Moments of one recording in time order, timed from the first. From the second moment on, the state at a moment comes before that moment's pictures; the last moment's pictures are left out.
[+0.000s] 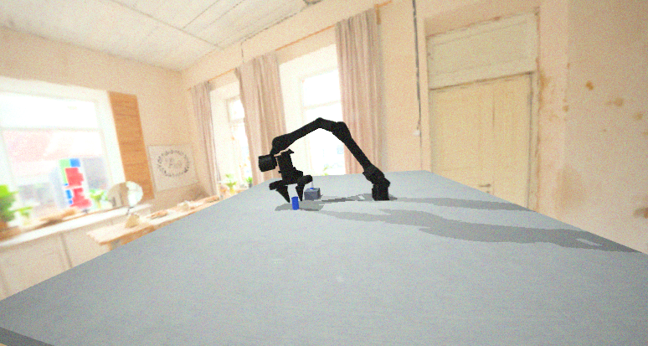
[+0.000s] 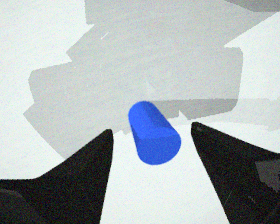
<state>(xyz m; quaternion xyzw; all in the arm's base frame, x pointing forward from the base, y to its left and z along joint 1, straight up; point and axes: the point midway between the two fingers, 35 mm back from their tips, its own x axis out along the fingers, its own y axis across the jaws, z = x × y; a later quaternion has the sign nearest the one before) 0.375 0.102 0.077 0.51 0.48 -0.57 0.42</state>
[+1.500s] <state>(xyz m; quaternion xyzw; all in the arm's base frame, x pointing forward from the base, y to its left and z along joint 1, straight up) 0.361 0.019 0.169 0.55 0.45 -0.56 0.44</state>
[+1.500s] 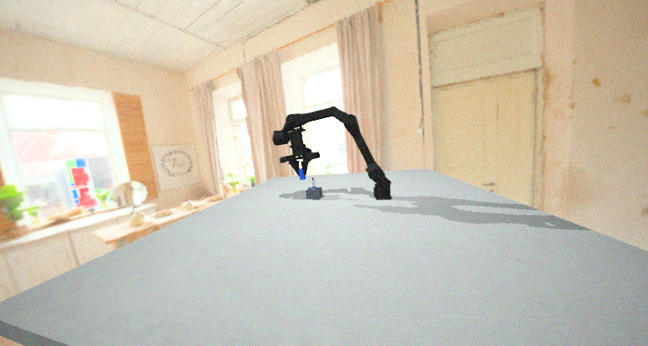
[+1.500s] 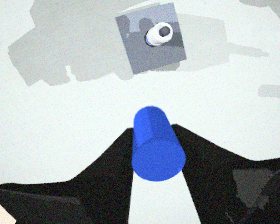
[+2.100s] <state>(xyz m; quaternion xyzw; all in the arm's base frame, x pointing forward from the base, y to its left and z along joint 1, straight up) 0.333 -0.041 0.181 0.56 0.43 -0.59 0.39</state>
